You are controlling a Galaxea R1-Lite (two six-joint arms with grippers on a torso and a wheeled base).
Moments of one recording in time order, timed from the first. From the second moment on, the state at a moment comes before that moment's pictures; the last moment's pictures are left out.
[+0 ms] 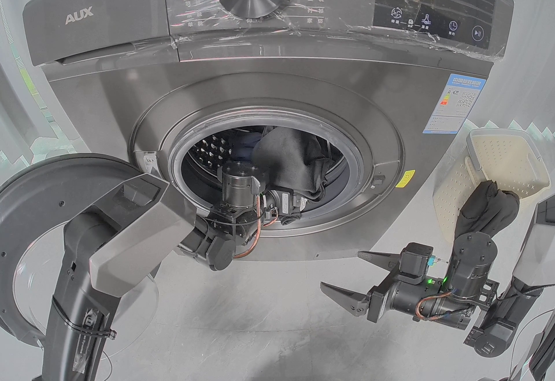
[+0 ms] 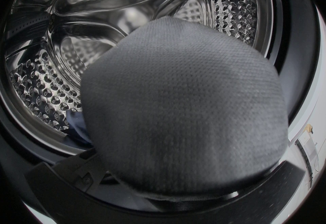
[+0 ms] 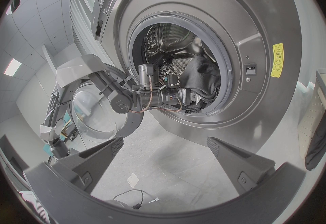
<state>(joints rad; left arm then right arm) -0.54 2.50 -1.45 -0.90 0.10 -0.09 0.68 1.95 -0.22 -1.54 0.14 0.17</state>
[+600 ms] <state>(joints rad) -0.51 2.63 -1.82 -0.91 0.17 -0.12 0.69 1.96 -0.23 -1.54 0.14 0.17</state>
